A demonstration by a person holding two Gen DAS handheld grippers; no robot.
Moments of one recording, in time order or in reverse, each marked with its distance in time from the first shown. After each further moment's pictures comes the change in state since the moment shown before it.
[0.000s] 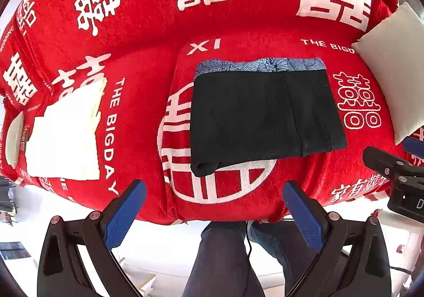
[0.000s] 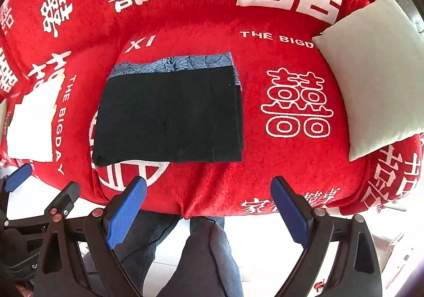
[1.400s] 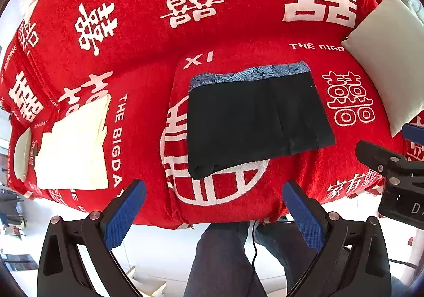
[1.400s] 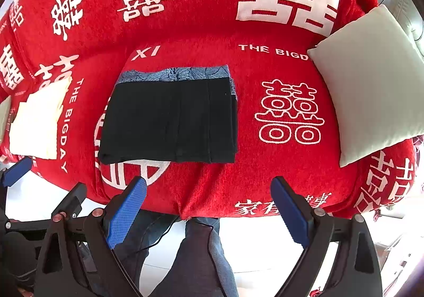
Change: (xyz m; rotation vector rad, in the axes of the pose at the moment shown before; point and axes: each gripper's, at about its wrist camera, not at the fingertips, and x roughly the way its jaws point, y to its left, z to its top) left arm -0.030 -0.024 -0.006 0.062 -0.052 0.032; right arm -0.030 -0.005 -0.007 -0.033 -0.057 0.001
